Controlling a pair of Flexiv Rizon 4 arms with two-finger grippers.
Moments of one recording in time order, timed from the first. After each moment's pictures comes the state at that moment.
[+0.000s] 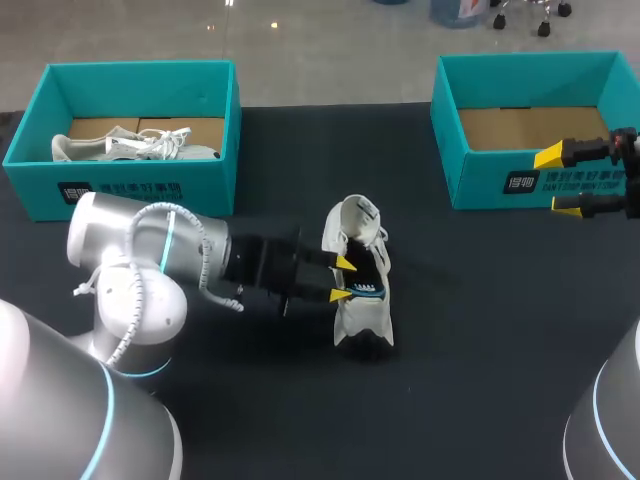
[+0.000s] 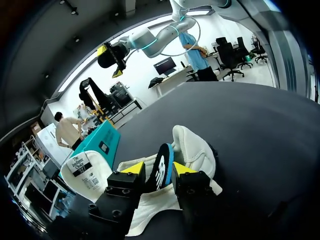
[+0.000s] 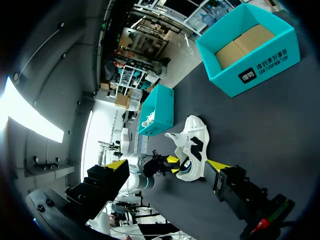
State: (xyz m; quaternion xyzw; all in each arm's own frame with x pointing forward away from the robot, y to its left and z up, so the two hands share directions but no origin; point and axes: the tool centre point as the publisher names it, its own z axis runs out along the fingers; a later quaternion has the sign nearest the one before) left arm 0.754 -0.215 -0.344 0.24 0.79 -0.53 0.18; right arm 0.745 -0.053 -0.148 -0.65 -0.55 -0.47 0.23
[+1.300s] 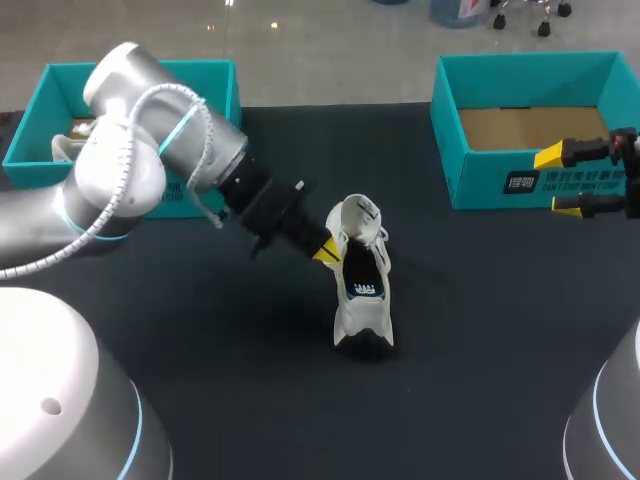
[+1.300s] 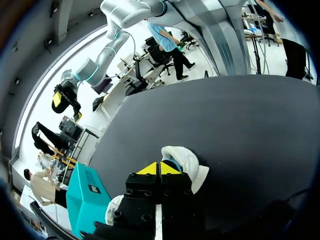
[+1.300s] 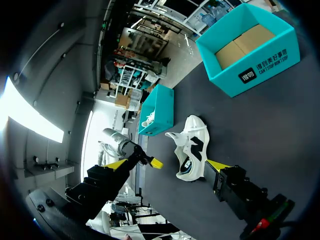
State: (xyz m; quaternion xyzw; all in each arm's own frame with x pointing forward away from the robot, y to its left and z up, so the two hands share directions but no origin) left arm 0.750 -0.199 -0.276 0.52 0.73 -0.44 0.09; right arm 0.745 -0.053 -0.148 -0.65 -0.55 -0.47 0.23
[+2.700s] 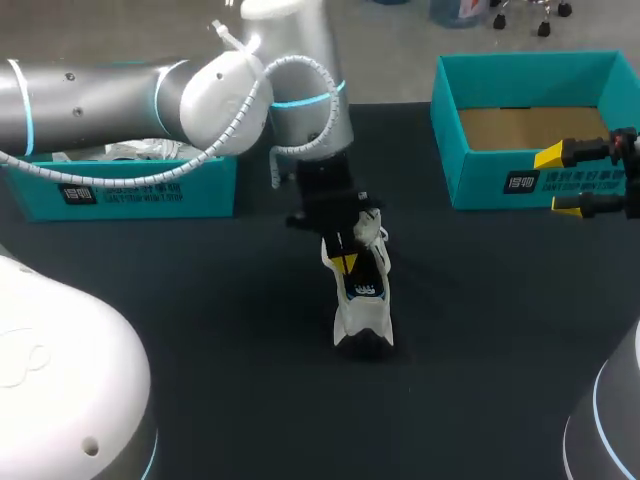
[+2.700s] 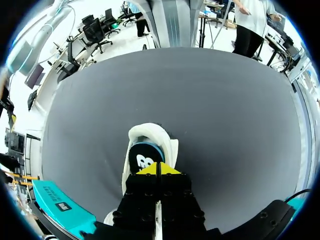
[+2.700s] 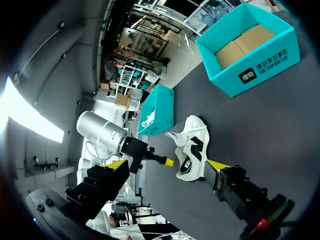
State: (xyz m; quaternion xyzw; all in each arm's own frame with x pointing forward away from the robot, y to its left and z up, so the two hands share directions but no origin) left arm 0.762 -0.213 -0.315 0.68 0.71 -0.17 -0.04; right arm 0.745 -0.053 -0.148 -0.65 -0.55 -0.47 0.23
